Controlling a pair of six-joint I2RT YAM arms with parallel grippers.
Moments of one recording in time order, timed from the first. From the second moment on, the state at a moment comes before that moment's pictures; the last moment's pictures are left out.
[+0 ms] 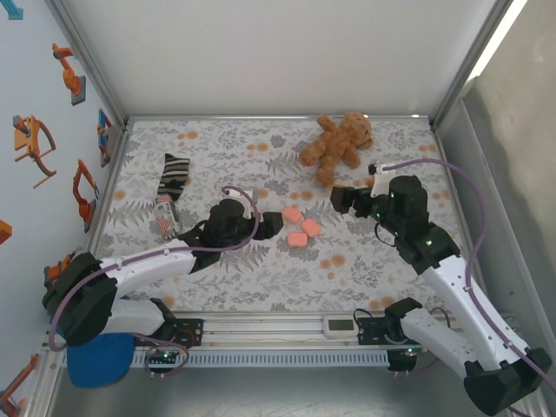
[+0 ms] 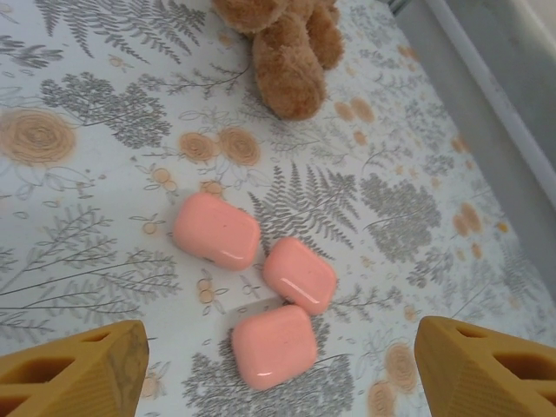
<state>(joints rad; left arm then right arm) -0.86 1.28 0.62 0.19 -0.03 -0.63 0.42 0.83 0.85 -0.42 -0.06 0.27</state>
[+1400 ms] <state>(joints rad) -0.36 0.75 0.30 0.10 -0.60 -0.18 0.01 0.90 0.30 0.11 0.12 0.09</state>
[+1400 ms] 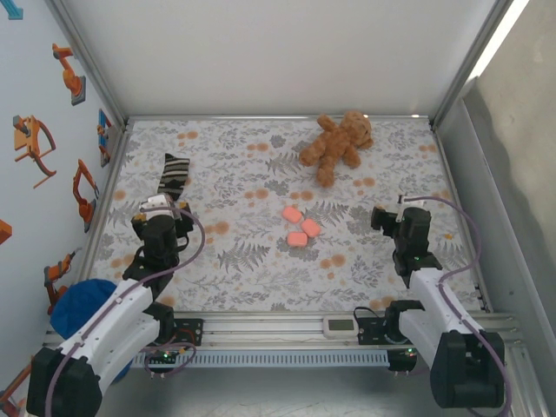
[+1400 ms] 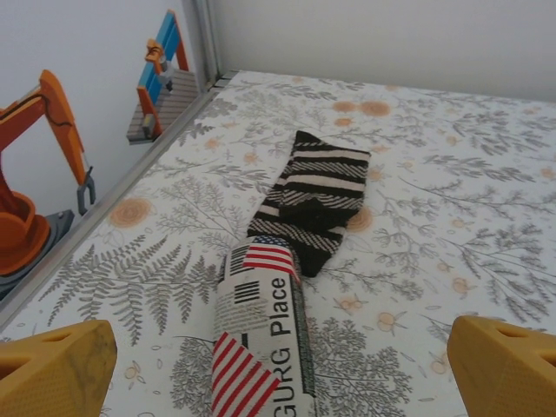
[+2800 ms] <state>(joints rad) -0.03 1.55 0.40 0.77 -0.13 -0.04 -0.04 1.54 0.38 0.77 0.02 0.02</state>
